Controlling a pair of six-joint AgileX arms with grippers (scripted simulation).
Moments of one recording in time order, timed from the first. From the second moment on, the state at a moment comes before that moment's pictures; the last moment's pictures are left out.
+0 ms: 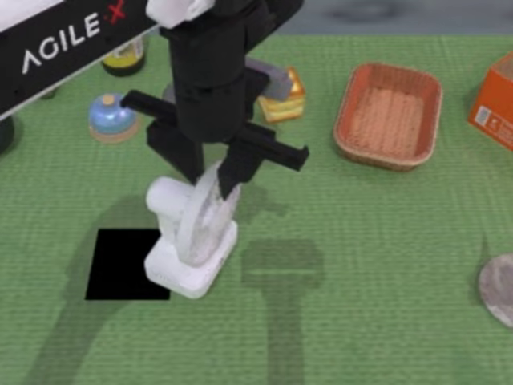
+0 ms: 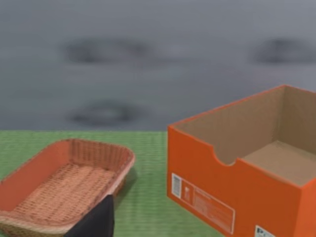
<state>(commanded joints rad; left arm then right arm) -0.65 2.02 1.91 -1.50 0.00 -0.18 0.00 0.00 0.00 0.00 0.00 0.00</state>
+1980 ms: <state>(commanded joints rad) -0.40 1.75 1.43 -1.25 0.01 1.19 0.00 0.00 0.00 0.00 0.00 0.00</state>
